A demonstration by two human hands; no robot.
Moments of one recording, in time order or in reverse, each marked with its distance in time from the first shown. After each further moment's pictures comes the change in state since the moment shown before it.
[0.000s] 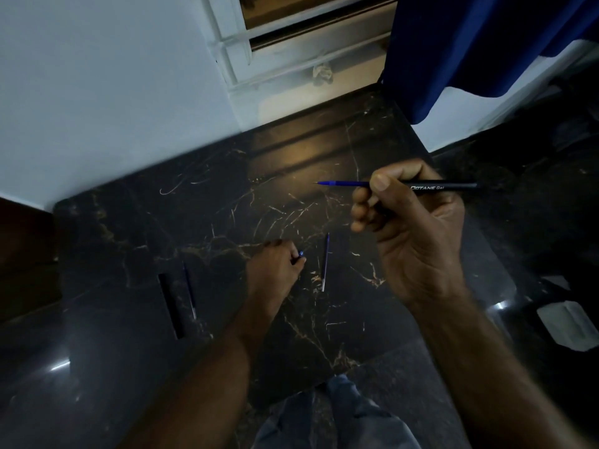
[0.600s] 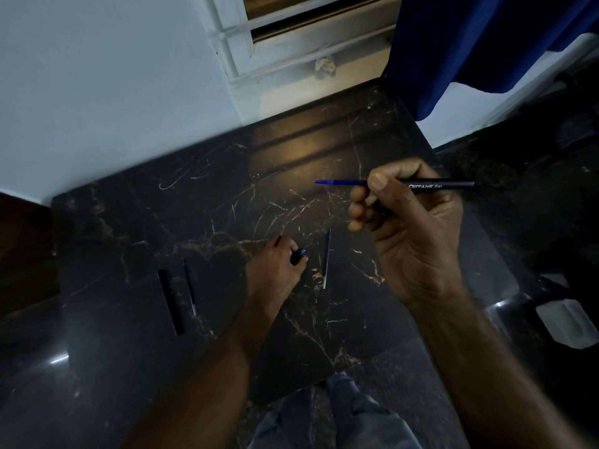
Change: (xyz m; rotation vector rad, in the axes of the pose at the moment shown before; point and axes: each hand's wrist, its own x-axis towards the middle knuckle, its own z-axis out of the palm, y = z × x) left_hand -0.010 -0.003 0.002 -0.085 0.070 0.017; right_hand 0.002 0.008 0.001 0.000 0.000 0.022
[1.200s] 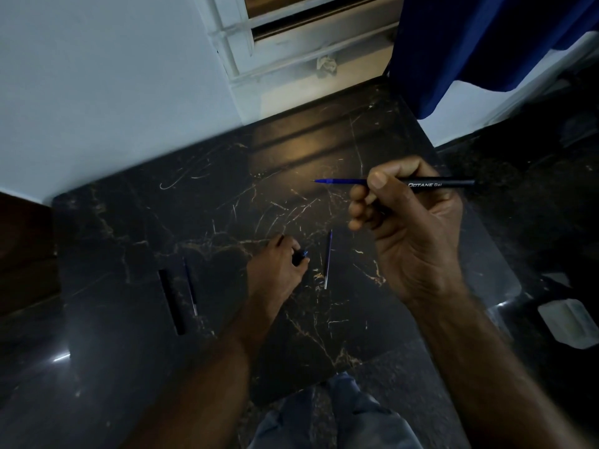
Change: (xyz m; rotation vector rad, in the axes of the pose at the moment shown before) left_hand 0.002 0.001 -0.003 0.007 0.005 0.035; right_hand 0.003 0.002 0.001 0.006 -0.016 -0.005
